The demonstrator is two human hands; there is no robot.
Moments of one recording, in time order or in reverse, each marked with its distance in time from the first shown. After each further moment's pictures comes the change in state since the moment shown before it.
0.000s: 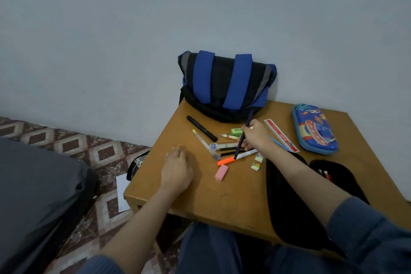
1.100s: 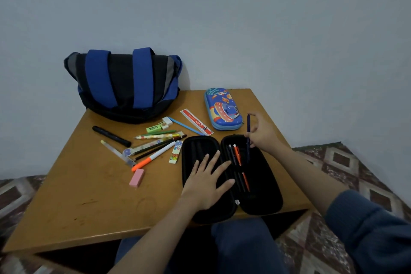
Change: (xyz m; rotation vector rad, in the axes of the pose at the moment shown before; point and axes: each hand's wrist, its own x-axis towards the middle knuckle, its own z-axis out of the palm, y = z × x) left_hand -0.059 0.189 0.096 0.131 -0.410 0.768; right_hand -0.055 0.123 -0.194 -0.145 0.337 0.045
